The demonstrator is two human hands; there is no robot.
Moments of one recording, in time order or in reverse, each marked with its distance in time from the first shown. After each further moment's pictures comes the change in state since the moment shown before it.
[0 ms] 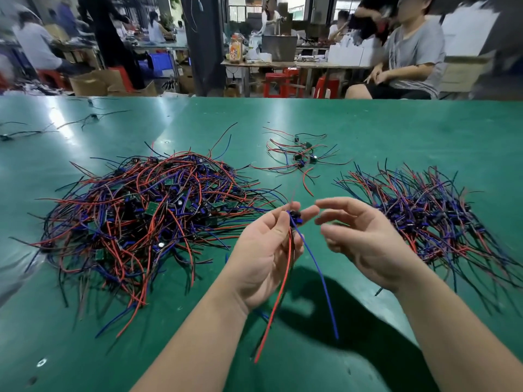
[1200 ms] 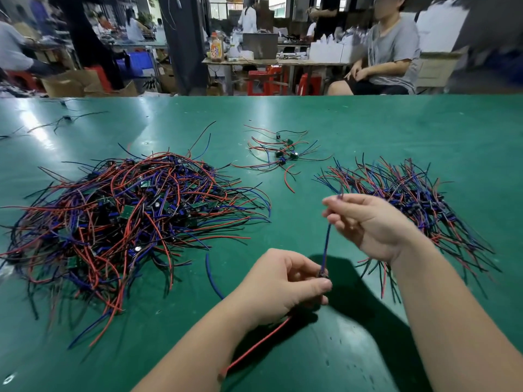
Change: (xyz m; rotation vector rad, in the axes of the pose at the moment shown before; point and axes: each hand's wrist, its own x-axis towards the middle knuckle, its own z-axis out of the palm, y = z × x) left_hand -0.011 -0.041 0.005 0.715 -0.105 -0.224; right_hand 0.008 -0.021 -0.035 0.160 0.272 0.273
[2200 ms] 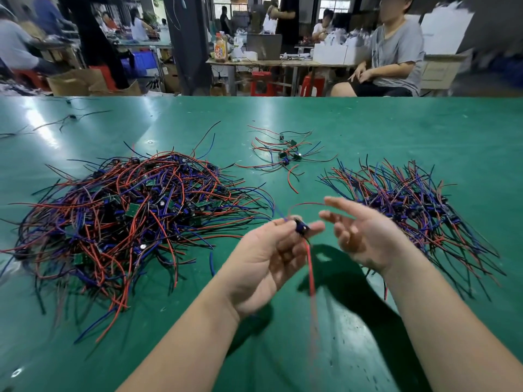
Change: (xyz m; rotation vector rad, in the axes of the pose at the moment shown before) left_hand 0.000 0.029 -0.014 -0.729 0.026 0.016; right_hand 0.008 0.017 -0.005 0.135 0.041 0.119
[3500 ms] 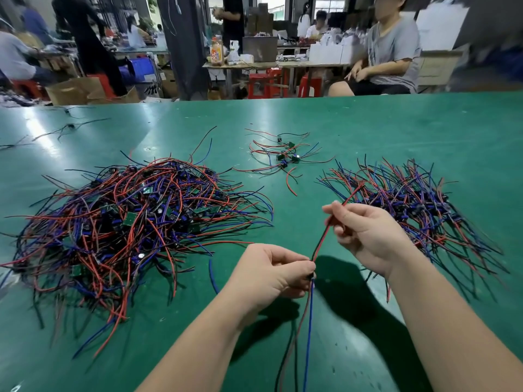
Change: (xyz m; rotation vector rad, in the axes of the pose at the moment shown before) left_hand 0.001 -0.011 -0.006 0.649 0.197 -0.011; right_hand -0.006 0.002 0.007 -0.158 0.036 -0.225
